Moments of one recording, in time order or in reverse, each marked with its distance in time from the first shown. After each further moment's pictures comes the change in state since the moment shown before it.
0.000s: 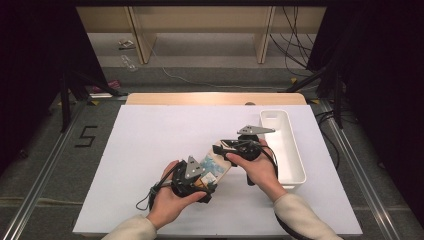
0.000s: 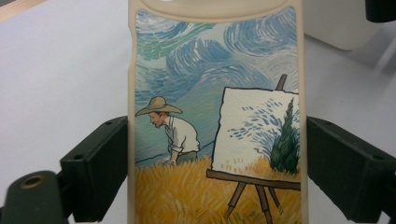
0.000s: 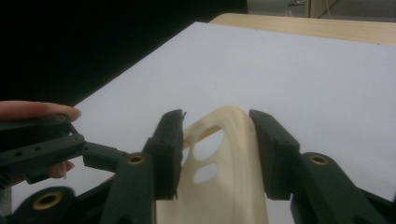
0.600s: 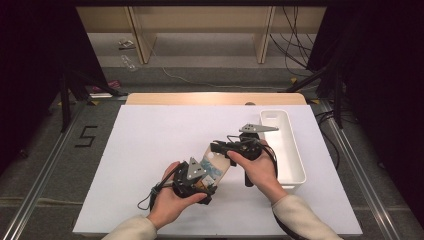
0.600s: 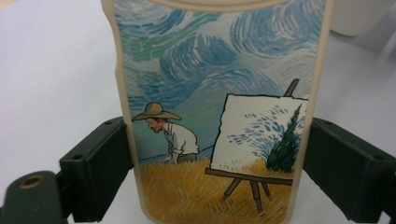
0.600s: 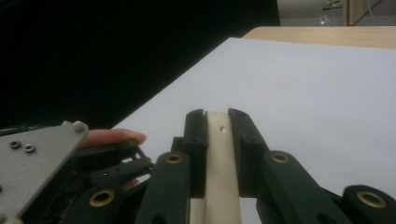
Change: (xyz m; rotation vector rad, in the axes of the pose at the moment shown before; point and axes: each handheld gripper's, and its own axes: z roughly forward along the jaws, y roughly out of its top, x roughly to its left) left arm 0.000 -0.003 0.005 0.026 -0.006 0.022; right arm 0.012 0.010 -0.010 -0.048 0.145 0.059
